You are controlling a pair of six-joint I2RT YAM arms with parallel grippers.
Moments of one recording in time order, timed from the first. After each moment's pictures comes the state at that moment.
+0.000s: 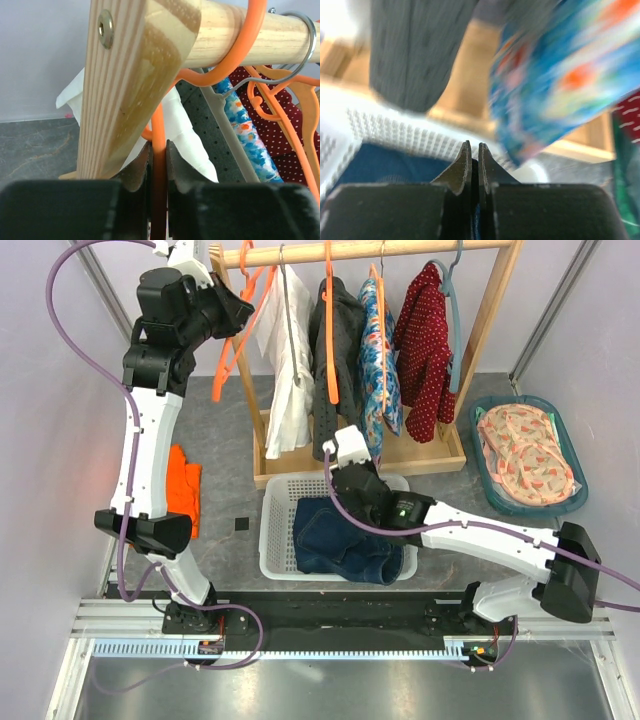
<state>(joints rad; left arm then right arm) -0.20 1.77 2.33 -0.68 0.19 -0.37 1.09 1.36 1.11 -0.21 0.91 0.12</state>
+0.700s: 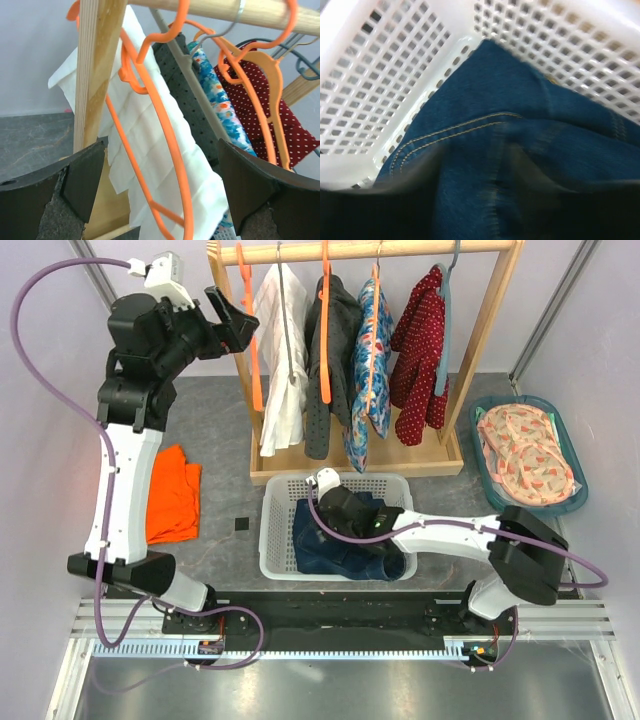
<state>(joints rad) -0.19 1.51 2.06 -0.62 0.22 -0.36 1.08 1.53 0.89 -0.03 0.27 0.38</state>
